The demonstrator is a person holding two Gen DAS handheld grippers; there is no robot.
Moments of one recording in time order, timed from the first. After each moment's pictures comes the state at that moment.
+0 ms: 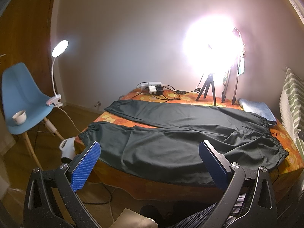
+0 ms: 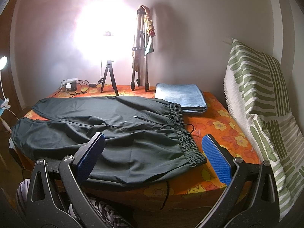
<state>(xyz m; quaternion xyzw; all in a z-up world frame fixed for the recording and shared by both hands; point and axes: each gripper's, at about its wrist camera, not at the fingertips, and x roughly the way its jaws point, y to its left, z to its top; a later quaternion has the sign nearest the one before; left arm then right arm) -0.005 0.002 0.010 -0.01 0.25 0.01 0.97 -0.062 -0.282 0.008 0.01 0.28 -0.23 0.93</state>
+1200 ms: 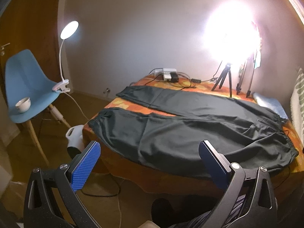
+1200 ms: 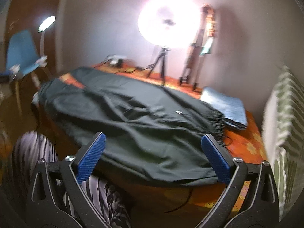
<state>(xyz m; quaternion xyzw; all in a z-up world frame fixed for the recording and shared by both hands) 0.018 0.042 -0.024 -0.02 0.29 0.05 0.95 -0.034 -0.239 -0.028 -0.10 0.32 -0.03 0.94</state>
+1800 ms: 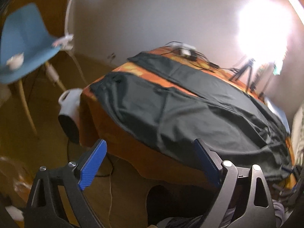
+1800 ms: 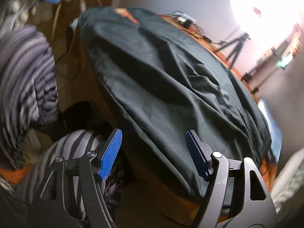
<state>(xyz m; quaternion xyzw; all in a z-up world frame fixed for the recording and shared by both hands) 0.061 0.126 -0.085 -0.14 0.39 0.05 0.91 0.019 -0.168 -0.148 -0.29 0.44 0.13 0.84</state>
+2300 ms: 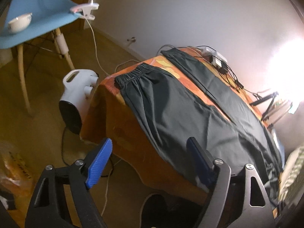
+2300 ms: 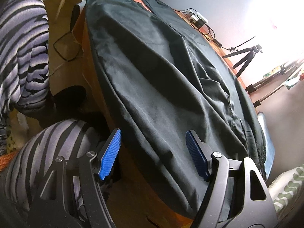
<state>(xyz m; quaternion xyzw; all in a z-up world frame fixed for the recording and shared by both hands) 0.123 0.218 -0.126 -0.25 0.41 0.07 0.87 0.034 -0.156 -0.173 -0.35 0.45 0.13 0.81</state>
